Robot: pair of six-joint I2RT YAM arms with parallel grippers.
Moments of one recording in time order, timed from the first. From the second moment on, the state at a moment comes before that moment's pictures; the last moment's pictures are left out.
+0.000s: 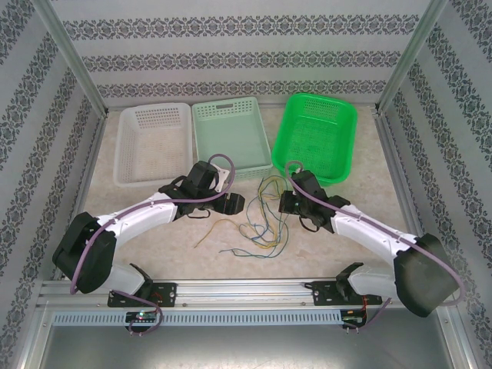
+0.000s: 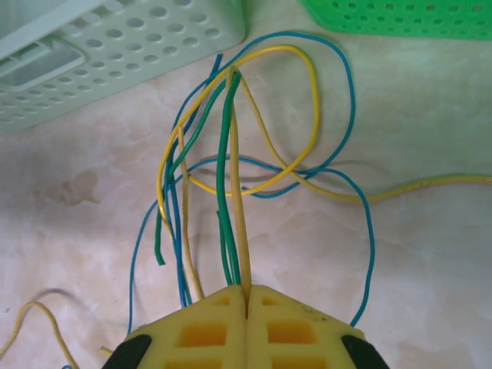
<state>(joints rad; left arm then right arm) -0.60 1.43 0.84 -0.26 0.28 -0.36 0.57 1.21 0.65 -0.30 0.00 0.68</state>
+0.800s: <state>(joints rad) -0.69 1.57 1.02 -0.10 0.45 -0.41 0.77 1.04 0.85 -0.43 0.13 0.57</state>
